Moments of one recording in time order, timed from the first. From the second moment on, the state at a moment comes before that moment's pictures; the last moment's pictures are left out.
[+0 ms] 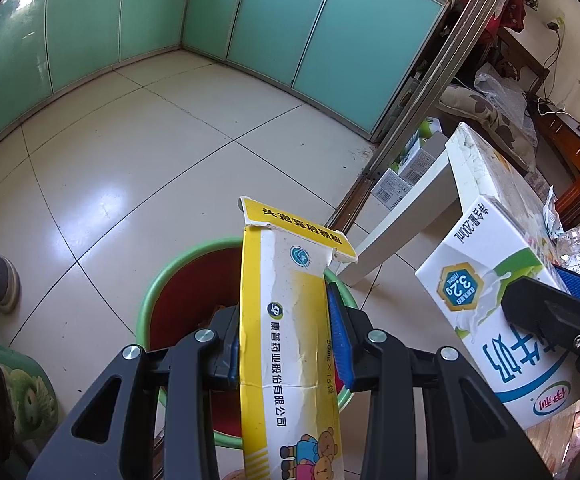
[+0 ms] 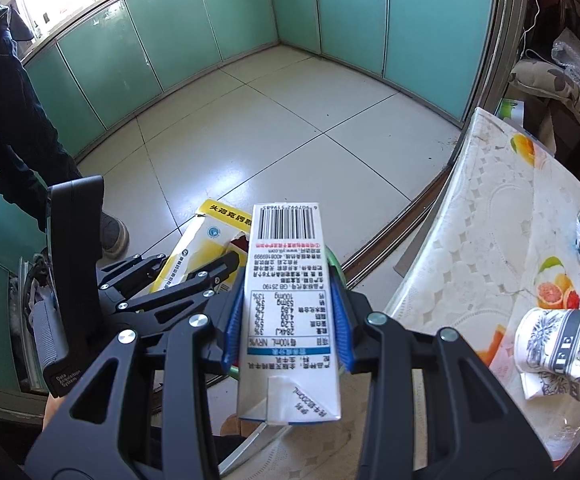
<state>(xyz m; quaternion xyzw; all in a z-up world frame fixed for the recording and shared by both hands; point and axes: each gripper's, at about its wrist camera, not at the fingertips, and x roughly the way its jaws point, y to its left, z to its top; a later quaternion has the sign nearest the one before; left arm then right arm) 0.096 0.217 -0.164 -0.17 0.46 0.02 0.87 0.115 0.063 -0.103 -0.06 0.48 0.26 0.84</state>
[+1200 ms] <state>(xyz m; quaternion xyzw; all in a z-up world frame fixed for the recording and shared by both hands) 0.079 0.163 -0.118 -0.13 0.41 -0.01 0.90 0.067 -0.045 -0.034 -0.07 0.37 0.19 0.91</state>
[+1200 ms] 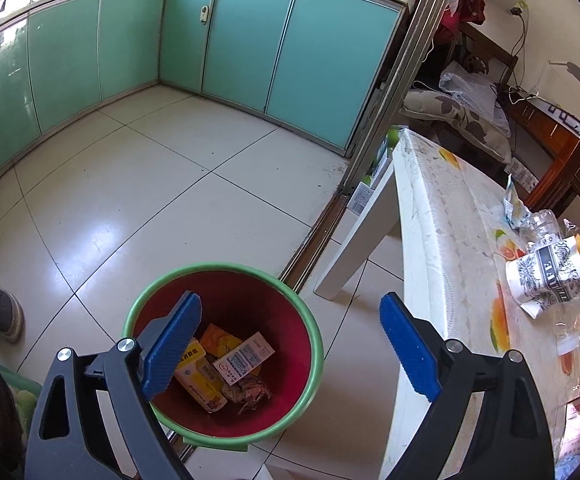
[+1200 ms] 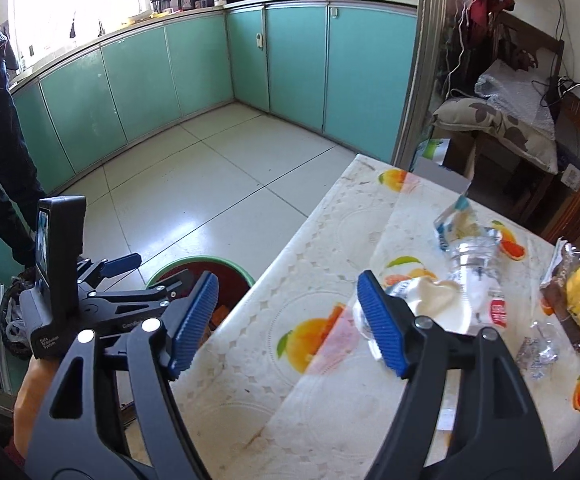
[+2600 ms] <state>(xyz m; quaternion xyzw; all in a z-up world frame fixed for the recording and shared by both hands) 0.057 0.071 -0.068 -0.09 0.38 -0.10 0.91 0.030 -0.196 -0.025 0.00 0.37 0.07 0.93</state>
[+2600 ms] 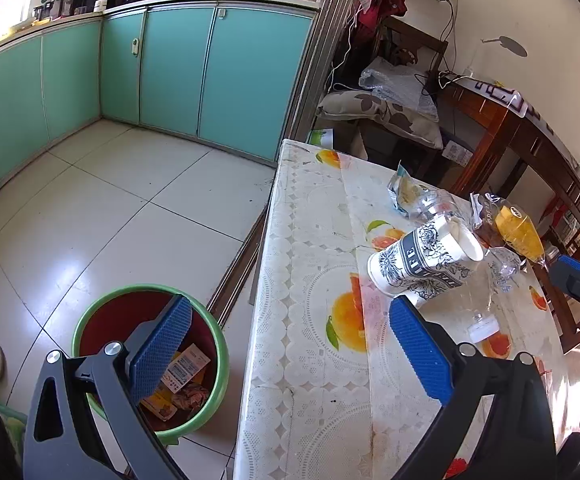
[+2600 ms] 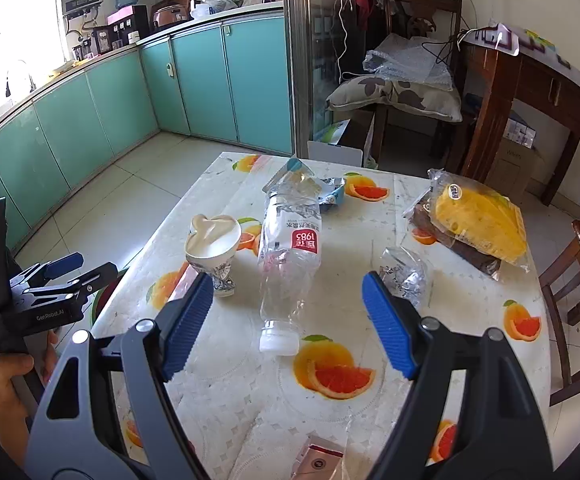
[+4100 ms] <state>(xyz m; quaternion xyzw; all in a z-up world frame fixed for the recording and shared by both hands) -0.057 -0.045 -0.058 0.07 0.41 -0.43 0.81 -0.050 -0.268 -0.090 0.09 0.46 0.06 0.88</state>
